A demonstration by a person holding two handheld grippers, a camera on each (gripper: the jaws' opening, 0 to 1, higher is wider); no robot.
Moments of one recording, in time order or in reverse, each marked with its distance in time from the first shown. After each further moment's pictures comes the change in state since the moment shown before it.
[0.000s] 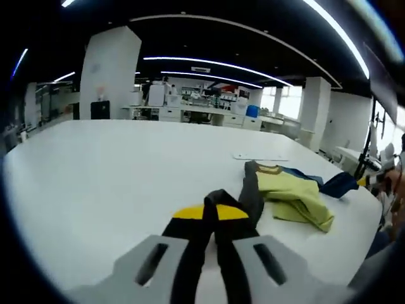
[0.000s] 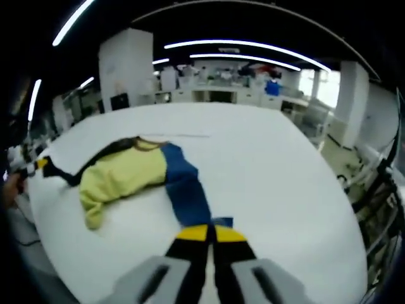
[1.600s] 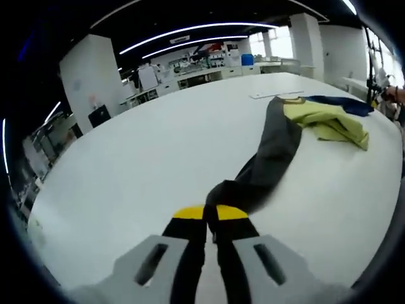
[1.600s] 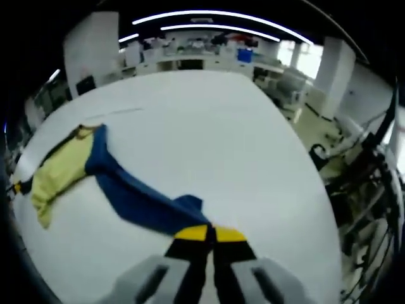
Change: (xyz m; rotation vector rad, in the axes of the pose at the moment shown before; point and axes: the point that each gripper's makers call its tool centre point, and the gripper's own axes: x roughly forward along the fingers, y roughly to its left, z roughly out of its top) left arm -0.004 0.075 -0.064 0.334 0.269 0.048; right arm 0.039 -0.135 -0.030 0.082 0.228 -0.153
